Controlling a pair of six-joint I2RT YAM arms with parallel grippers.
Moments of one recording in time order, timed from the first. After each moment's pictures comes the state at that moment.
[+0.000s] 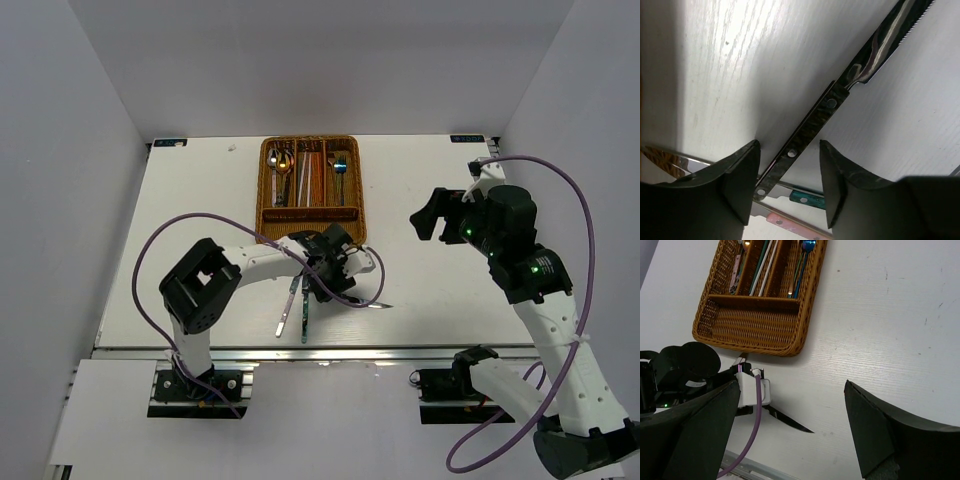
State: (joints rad) left arm -0.89 1.86 1.19 -0.52 0.12 0.34; right arm 0.31 0.87 1.11 -0.66 -0.12 0.28
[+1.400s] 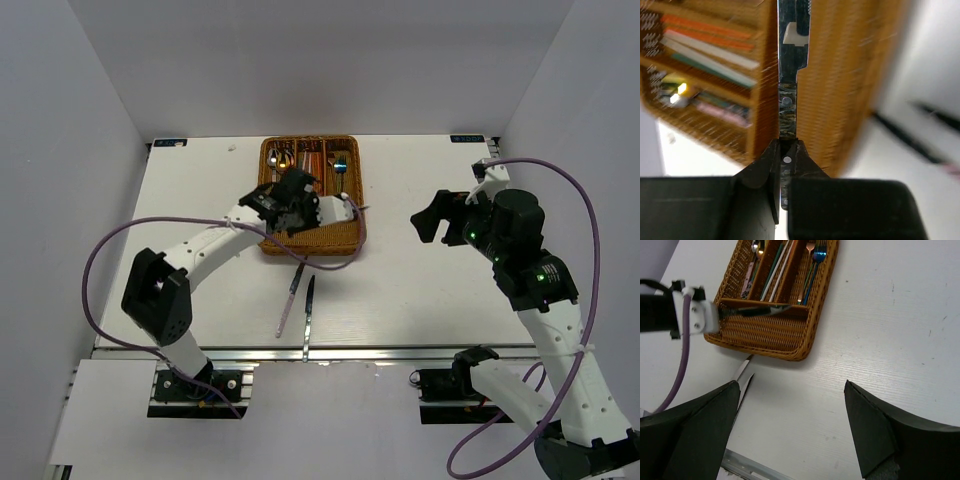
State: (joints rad) left arm -0.68 1.66 1.36 -0.57 0.00 0.81; right arm 0.31 0.83 1.11 -0.64 -0.14 0.26
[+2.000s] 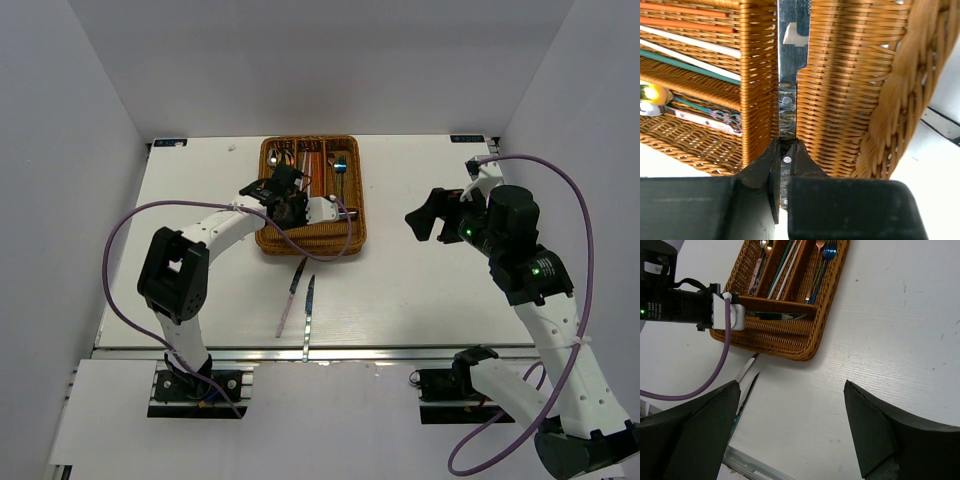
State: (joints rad) left arm -0.52 1.83 1.38 -0.53 0.10 0.99; right arm 0.32 0.85 1.11 -0.62 -0.19 0.27
